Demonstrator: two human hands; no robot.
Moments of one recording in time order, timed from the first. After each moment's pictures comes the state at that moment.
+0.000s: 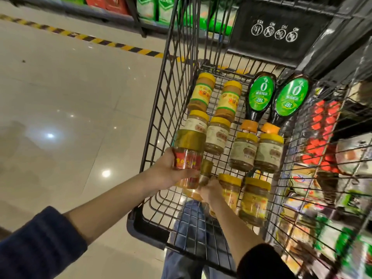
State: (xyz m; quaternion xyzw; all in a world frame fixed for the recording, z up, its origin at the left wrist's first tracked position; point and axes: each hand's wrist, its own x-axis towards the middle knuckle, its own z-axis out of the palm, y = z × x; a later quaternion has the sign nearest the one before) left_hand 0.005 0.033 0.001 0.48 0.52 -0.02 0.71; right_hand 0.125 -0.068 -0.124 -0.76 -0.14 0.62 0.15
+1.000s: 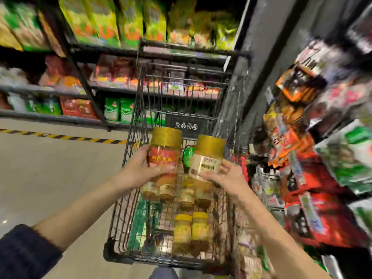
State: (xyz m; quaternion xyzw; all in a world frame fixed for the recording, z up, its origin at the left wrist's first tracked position) left_hand 0.071 0.000 0.248 0.62 0.44 0.13 0.63; right_hand 0.277 -0.109 0.184 -0.71 -0.23 0.45 0.49
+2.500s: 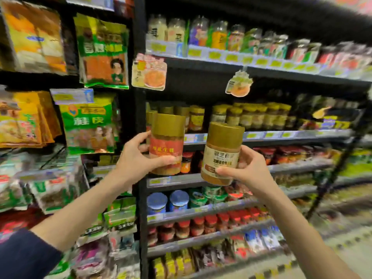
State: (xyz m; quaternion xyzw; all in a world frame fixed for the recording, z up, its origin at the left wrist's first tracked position) left_hand -0.017 -0.498 0.467 0.66 -0.40 -0.12 0.62; right_hand -0.216 -0.667 0.462 -0.76 0.18 -0.37 0.50
